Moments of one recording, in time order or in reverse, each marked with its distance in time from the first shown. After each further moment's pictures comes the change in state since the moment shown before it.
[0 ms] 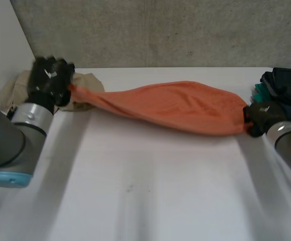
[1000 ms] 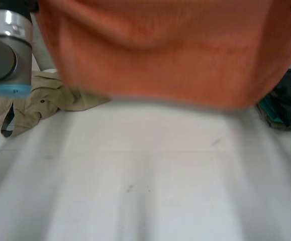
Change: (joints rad) left arm 0.037 -0.283 0.757 0.035 -0.041 0.221; right arm 0.112 -0.127 -0.493 -0.228 0.233 -0.252; left_hand 0.000 0.001 0.000 0.000 0.000; right_hand 0.060 0.013 0.007 0.001 0.033
